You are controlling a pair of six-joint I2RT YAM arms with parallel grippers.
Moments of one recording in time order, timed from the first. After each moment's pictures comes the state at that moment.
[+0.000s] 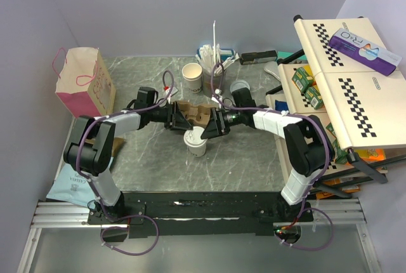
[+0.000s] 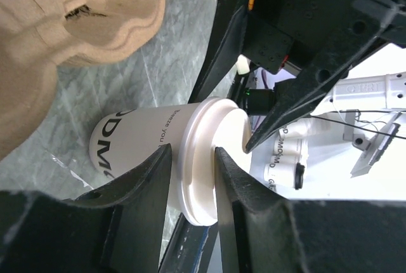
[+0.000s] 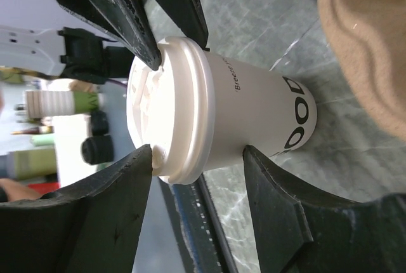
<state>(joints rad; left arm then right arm) -0.30 1.75 0.95 0.09 1.08 -0.55 0.43 1.75 1.03 -0.15 -1.01 0.33</state>
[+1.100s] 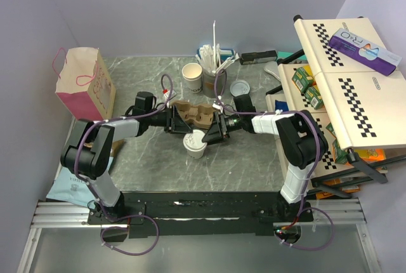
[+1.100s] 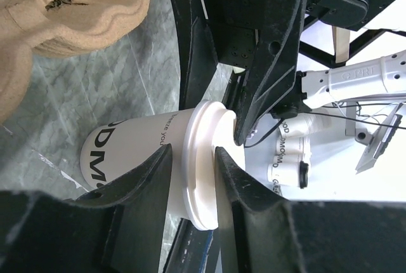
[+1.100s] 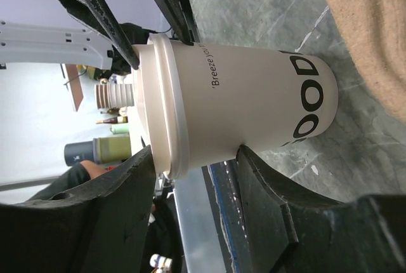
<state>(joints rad) -0.30 1.72 0.83 0.27 1.09 -0.60 0.40 1.84 0.92 0.10 -1.19 0.57</state>
